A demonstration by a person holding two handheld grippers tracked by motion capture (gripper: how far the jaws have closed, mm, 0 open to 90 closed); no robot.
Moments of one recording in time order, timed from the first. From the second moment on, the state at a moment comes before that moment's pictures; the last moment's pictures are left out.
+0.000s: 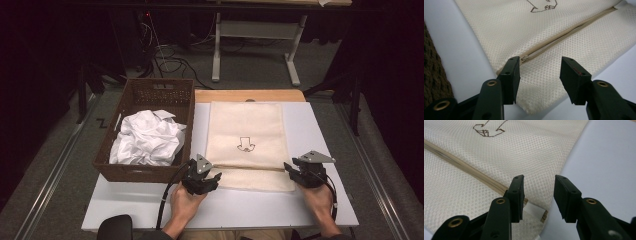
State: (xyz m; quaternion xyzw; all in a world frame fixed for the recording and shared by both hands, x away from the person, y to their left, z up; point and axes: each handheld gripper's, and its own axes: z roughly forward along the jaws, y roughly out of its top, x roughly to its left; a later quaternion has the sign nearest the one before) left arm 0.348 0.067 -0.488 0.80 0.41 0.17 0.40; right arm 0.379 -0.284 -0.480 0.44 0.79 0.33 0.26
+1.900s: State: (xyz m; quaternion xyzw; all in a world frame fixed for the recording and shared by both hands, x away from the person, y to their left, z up) left arm 0.359 0.023 -0.518 0.85 0.35 0.14 0.38; right arm 0.418 -0.203 -0.500 0.36 0.86 0.31 0.17
